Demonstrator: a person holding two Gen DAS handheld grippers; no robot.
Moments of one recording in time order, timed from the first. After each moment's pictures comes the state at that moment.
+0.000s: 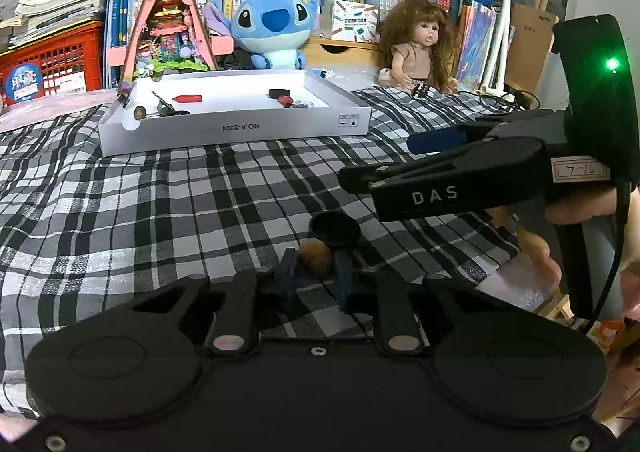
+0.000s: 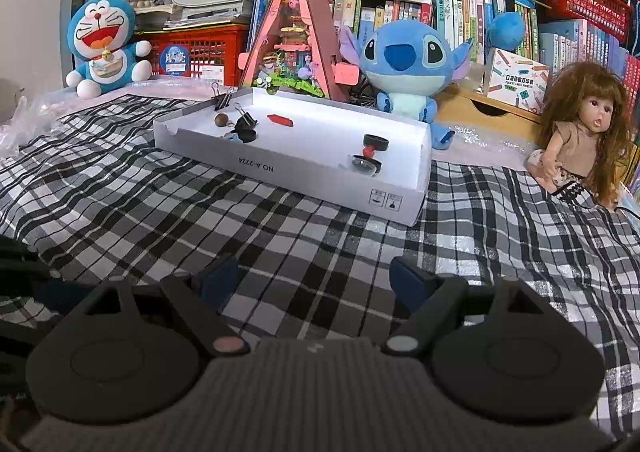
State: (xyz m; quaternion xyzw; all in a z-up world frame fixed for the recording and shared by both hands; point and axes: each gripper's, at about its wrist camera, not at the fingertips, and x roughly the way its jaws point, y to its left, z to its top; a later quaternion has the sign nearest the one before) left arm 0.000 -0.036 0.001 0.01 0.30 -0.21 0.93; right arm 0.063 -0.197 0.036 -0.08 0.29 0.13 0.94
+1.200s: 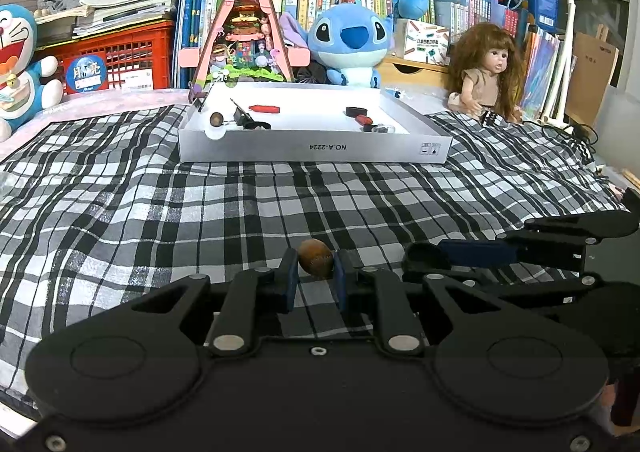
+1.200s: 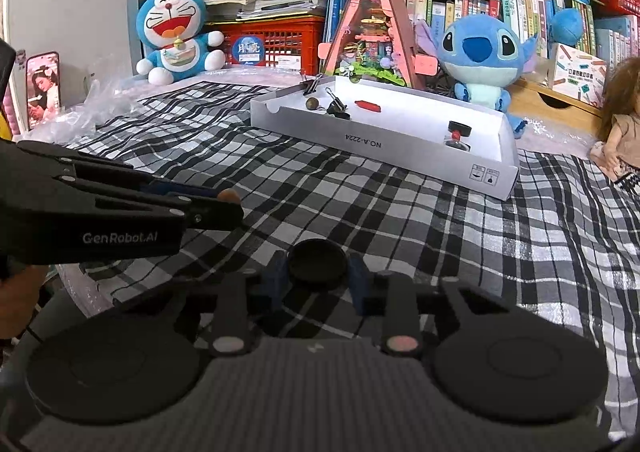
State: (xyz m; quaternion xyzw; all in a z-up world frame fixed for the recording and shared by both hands) left arm 0.019 -0.003 0.010 -0.01 0.29 -0.12 0.95; right arm 0.022 -0.160 0.025 -0.06 0.30 0.22 0.93
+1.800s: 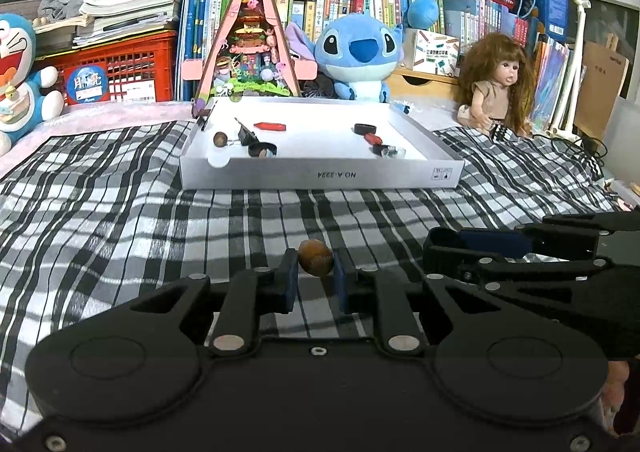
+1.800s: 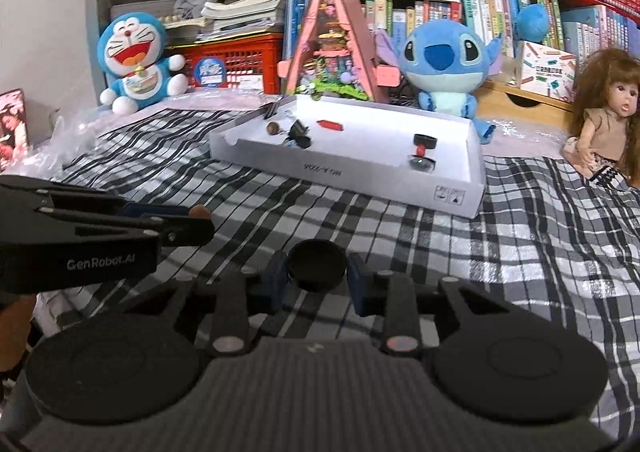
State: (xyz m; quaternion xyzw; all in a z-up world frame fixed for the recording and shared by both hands) left arm 0.048 -0.005 0.025 -0.02 0.29 -0.11 0.95; right arm 0.046 -0.168 0.043 -0.03 0.30 0.17 0.94
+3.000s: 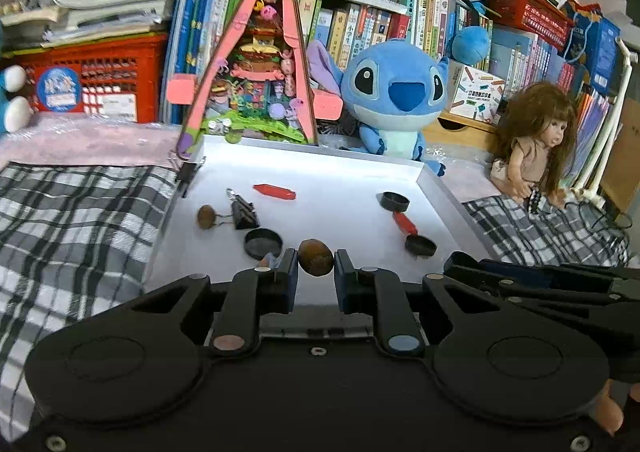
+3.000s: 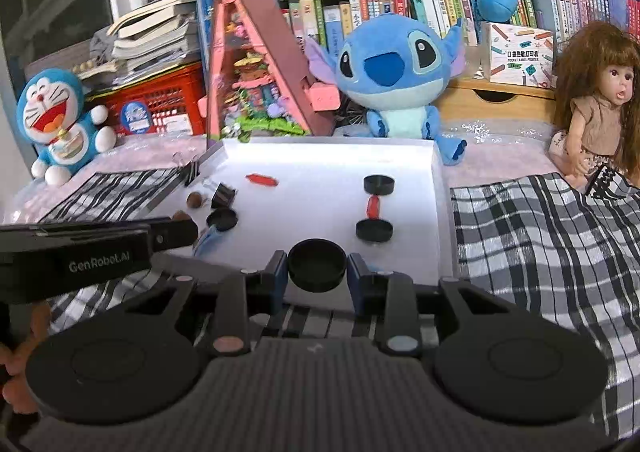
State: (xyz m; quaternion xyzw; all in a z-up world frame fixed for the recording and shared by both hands) left arm 0.201 -0.003 0.055 -0.08 0.32 -0.11 0.94; right arm 0.166 -0.184 0.069 0.04 0.33 0.11 0.94
